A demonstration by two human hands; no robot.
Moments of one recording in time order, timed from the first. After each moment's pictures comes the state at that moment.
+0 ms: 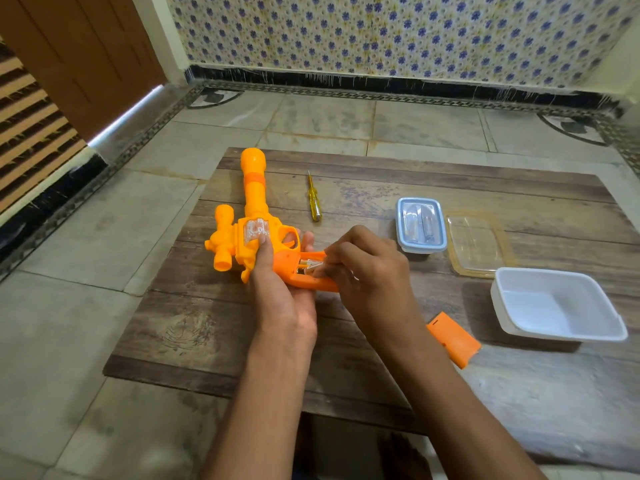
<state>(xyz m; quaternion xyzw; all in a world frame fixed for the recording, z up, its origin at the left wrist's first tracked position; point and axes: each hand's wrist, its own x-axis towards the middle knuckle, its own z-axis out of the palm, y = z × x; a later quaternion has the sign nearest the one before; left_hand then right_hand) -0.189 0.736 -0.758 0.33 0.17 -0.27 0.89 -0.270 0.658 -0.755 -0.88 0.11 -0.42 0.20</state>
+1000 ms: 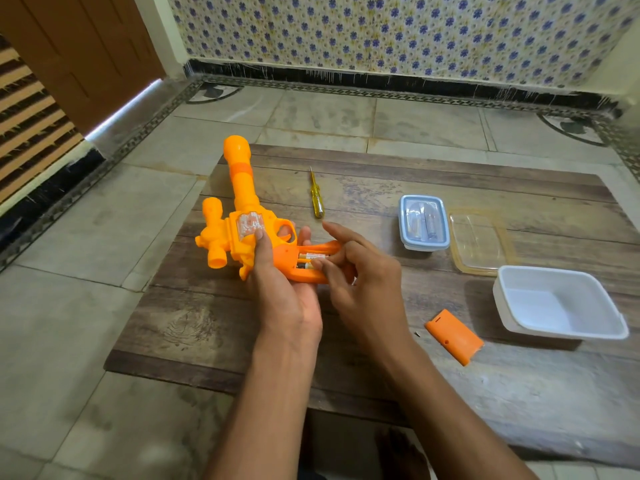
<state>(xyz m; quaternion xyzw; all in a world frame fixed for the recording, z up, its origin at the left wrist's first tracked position) -0.186 0.734 -0.764 0.31 0.17 -0.23 0.91 -0.265 0.670 -0.772 -0.82 0.18 -0.39 0.37</state>
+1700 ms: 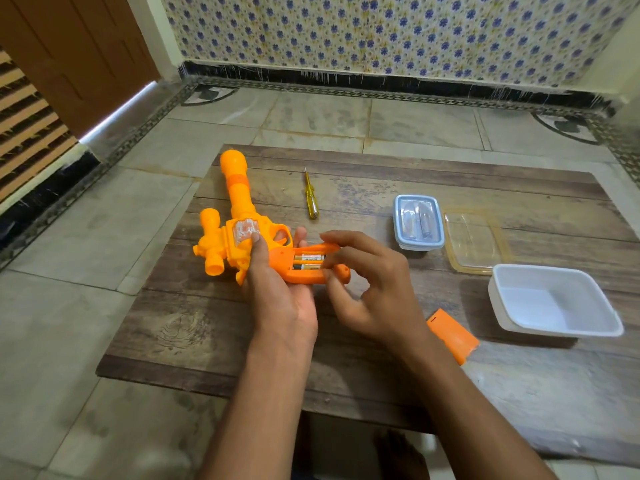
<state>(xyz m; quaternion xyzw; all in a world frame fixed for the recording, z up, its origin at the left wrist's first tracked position) -0.190 0.734 -0.758 0.33 0.20 -0.26 0.89 -0.283 0.652 -0.762 -0.85 0.09 -0.37 0.36</state>
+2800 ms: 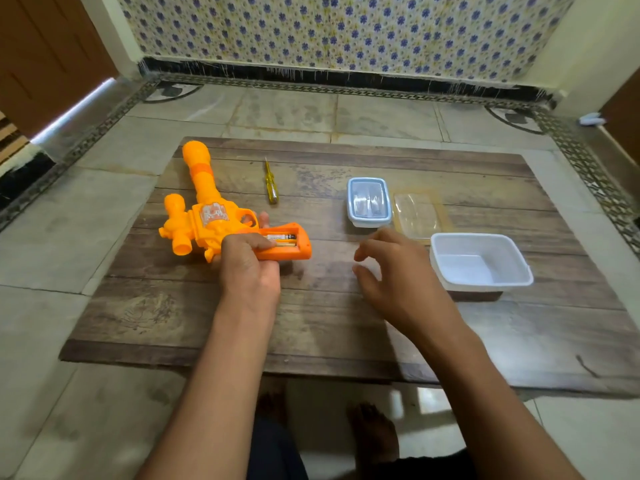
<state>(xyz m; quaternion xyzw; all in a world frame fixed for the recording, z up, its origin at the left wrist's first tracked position) -0.198 0.725 -0.744 0.37 0.20 -0.26 0.87 -0.369 0.637 -0.723 -0.92 0.29 -0.16 0.21</state>
